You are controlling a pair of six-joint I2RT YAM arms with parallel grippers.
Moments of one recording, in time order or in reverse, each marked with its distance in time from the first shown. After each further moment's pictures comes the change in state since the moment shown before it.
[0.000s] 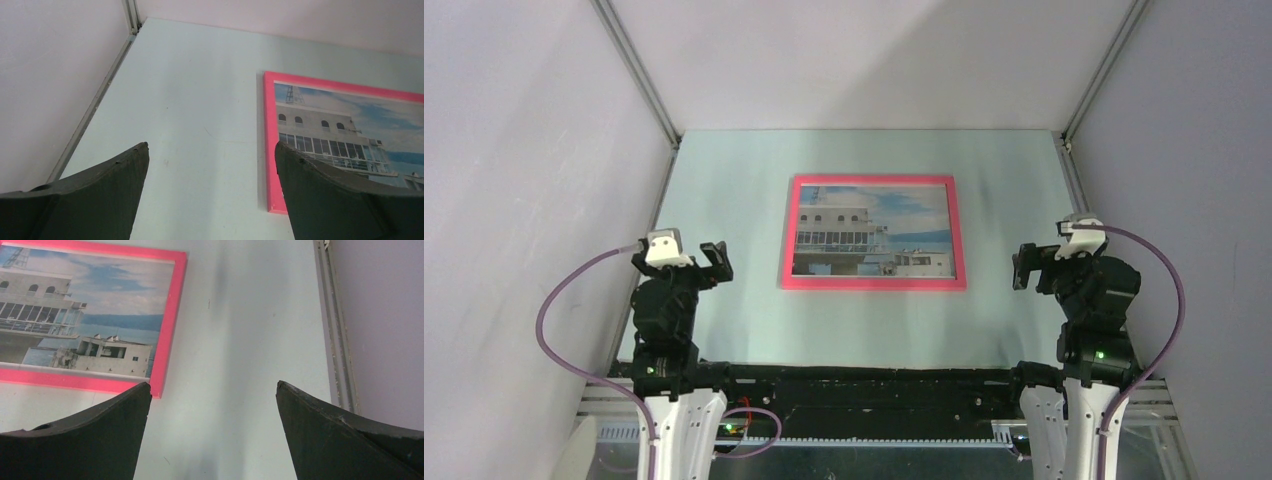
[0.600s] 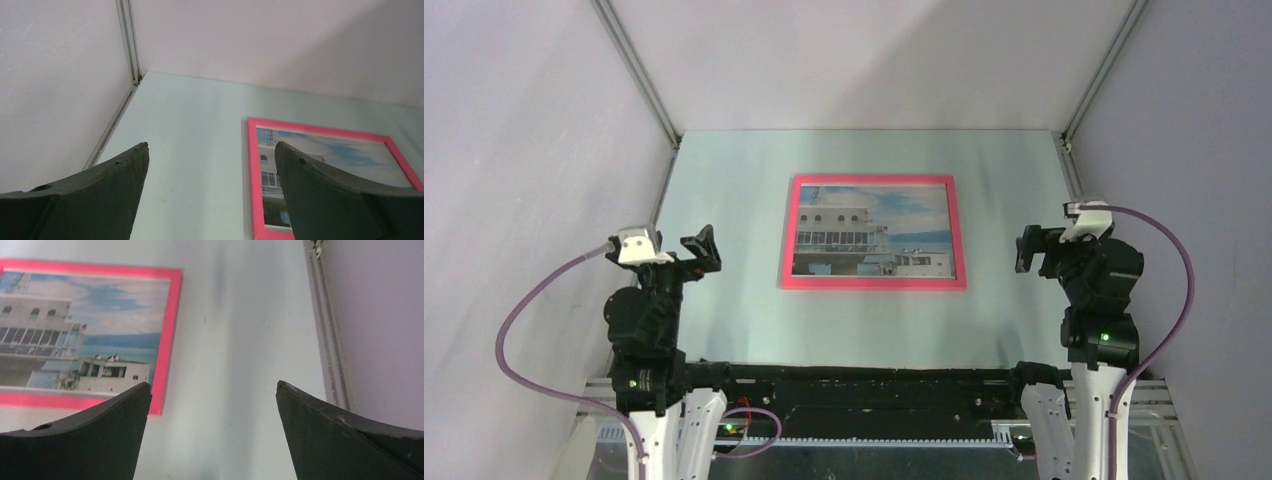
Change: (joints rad) left arm 0.000 0.040 0.197 0.005 0.021 -0.004; right arm 0.033 0.111 0.078 0.065 0.069 0.047
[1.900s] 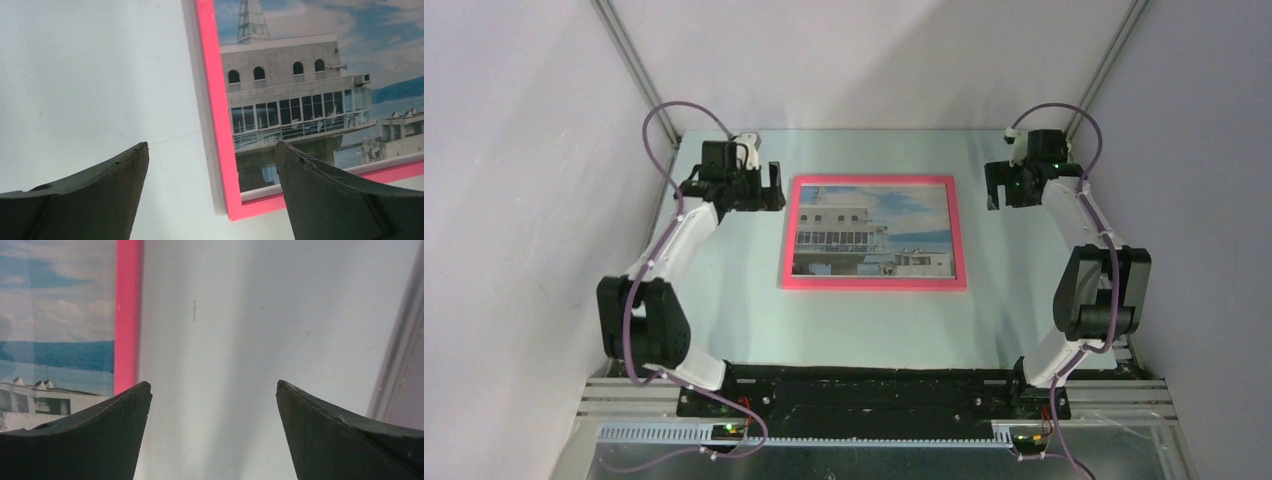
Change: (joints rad) left arm -0.166 1.243 0.547 -0.182 0.192 0.019; right arm 0.130 1.140 0.540 -0.036 0.110 -0.051
